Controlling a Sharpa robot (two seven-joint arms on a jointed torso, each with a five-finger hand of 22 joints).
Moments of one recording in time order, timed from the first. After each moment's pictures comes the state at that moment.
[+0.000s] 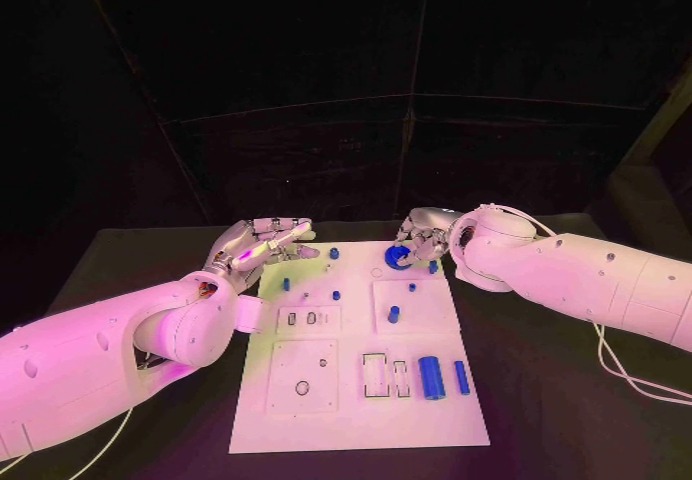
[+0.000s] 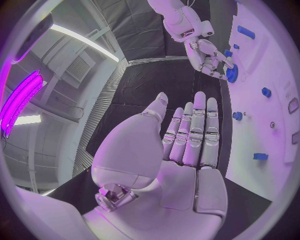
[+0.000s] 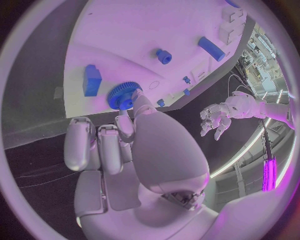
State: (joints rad) left arm 1.20 -0.82 -0.02 1.57 0.00 -0.33 0.42; left_hand 1.36 0.04 0.05 0.03 0.06 0.88 0.23 0.14 0.07 0.99 0.17 0.18 0.08 1.09 0.12 0.32 0.28 0.17 0.88 0.24 0.26 0.10; right arm 1.28 -0.70 0.01 1.27 -1.43 -0.10 -0.24; right_hand 1.53 0.00 0.00 0.18 0.18 0.88 0.16 0.18 0.07 1.31 0.06 1.21 1.18 1.47 -0.01 1.46 1.31 0.08 1.39 0.10 1.44 1.26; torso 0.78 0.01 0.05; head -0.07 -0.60
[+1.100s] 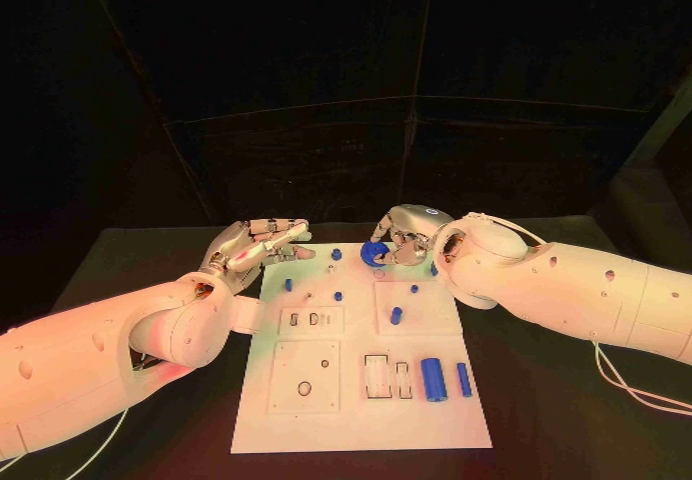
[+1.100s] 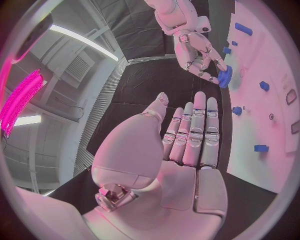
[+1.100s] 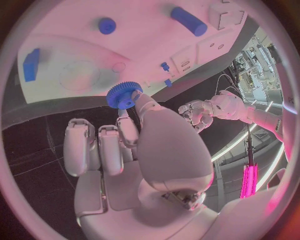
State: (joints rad) left arm 1.20 -0.84 -0.02 1.58 0.00 -0.33 0.42; left_hand 1.37 0.04 0.04 0.03 0.06 0.88 0.23 0.14 0.07 0.99 0.17 0.18 0.08 1.09 0.12 0.32 0.29 0.17 0.89 0.24 0.26 0.10; right arm 1.27 -0.70 0.01 1.43 -1.52 -0.28 -0.25; right_hand 1.44 -0.05 0.22 0.15 0.24 0.95 0.16 0.15 0.06 1.35 0.06 1.25 1.23 1.47 -0.01 1.47 1.31 0.07 1.42 0.09 1.47 1.31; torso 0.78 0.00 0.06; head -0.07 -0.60
